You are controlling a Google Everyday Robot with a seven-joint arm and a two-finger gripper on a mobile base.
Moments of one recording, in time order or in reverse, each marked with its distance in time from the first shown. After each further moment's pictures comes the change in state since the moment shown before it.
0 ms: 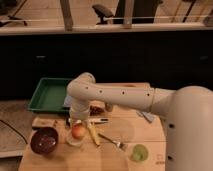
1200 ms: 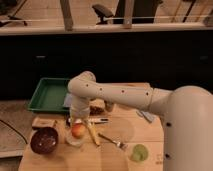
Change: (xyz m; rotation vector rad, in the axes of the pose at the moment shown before) arm 0.005 -0.002 0.000 0.012 -0.040 -0.011
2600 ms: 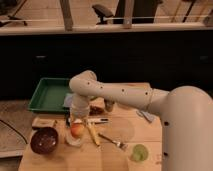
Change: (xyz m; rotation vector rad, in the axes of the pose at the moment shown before) arm 0.004 -0.002 0.001 0.036 -0.043 0.011
